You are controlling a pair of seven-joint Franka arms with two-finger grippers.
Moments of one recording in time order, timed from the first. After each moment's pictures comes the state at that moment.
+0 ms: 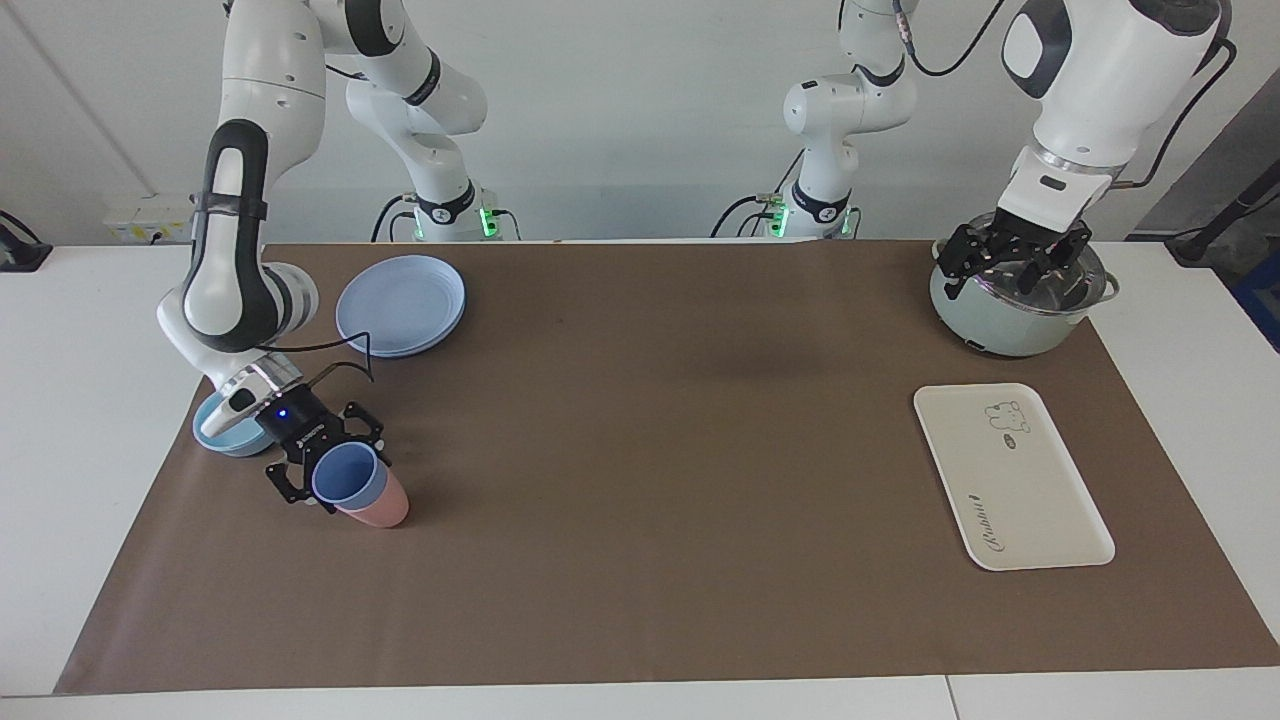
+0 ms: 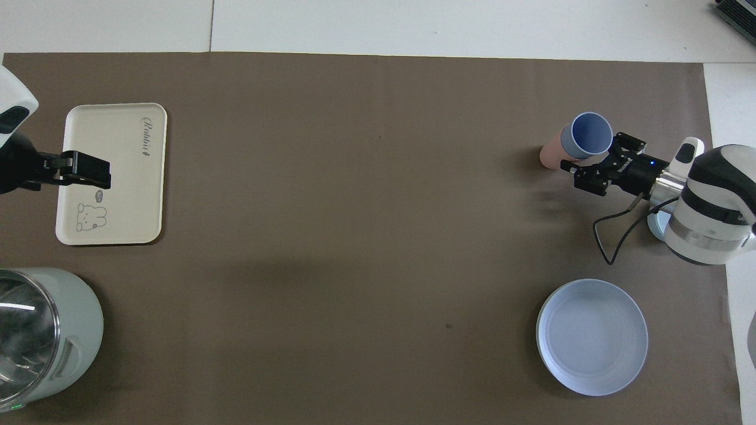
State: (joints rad) left arm 0.08 -0.01 -0.17 -1.62 0.03 1.65 -0.06; right arm -0.11 0.38 -0.08 -1.99 1.44 2.35 -1.92
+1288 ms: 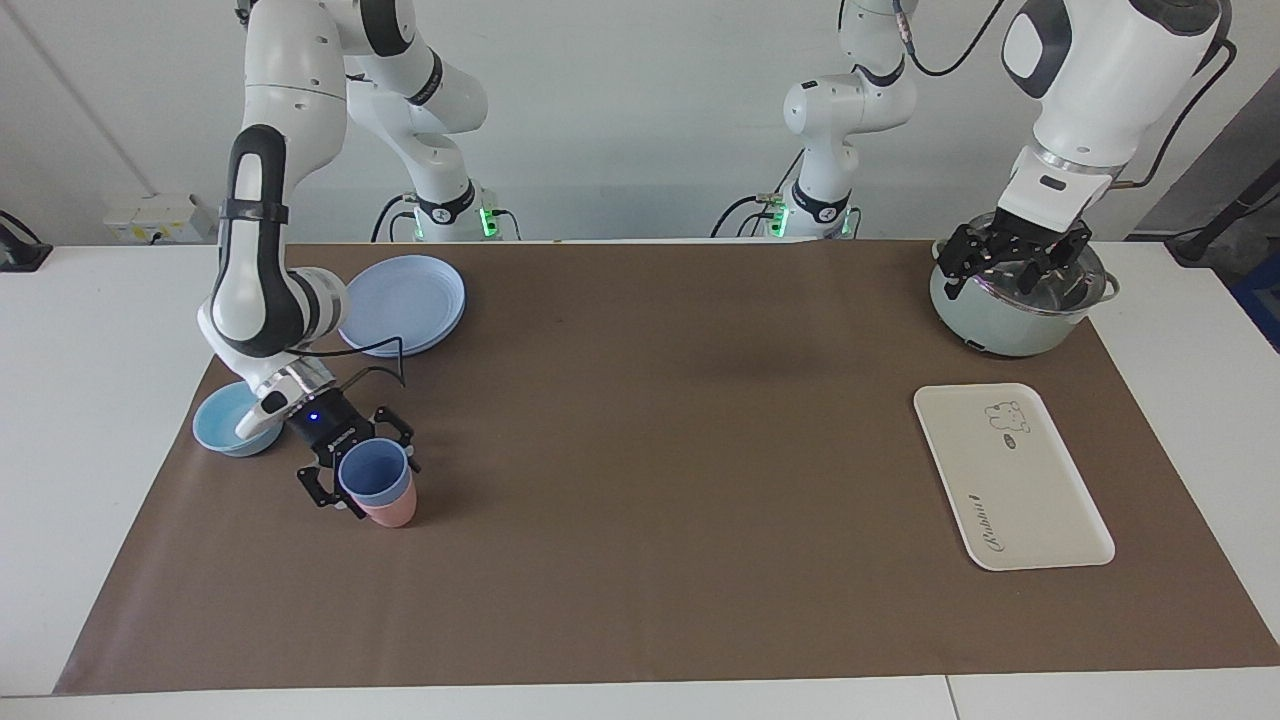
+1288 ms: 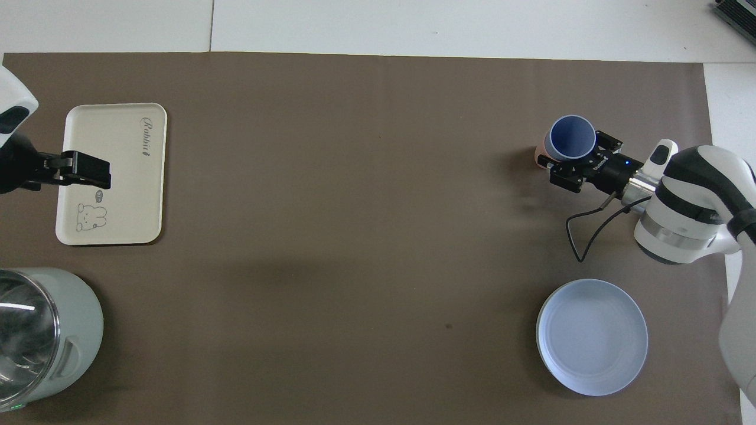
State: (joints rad) left arm 0.08 -0.01 -0.17 -1.62 0.03 1.65 -0.06; right arm -0.03 0.38 -0.08 -2.01 1.61 2.40 -1.99
